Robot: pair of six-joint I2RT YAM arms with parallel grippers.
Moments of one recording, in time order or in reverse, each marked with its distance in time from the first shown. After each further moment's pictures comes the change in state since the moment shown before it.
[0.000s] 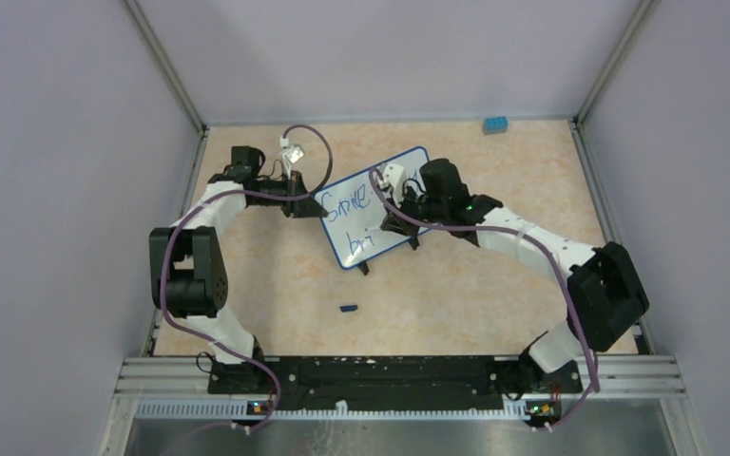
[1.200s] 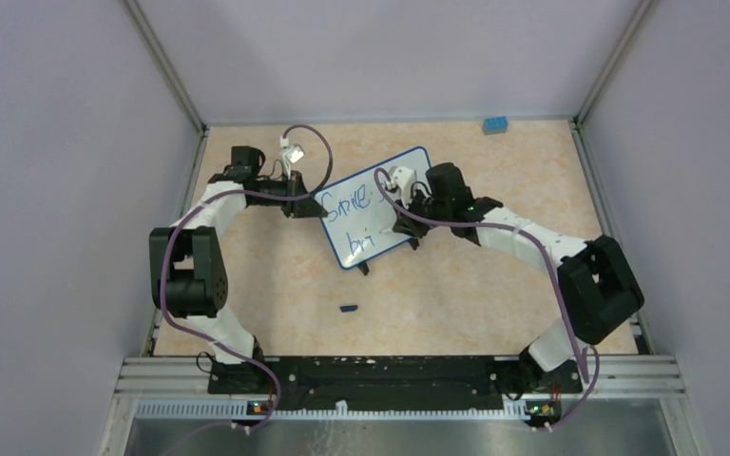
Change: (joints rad) left arm 0.000 0.000 0.000 0.000 0.000 0.001; right arm -0.060 0.016 -0.062 0.022 0.029 -0.002
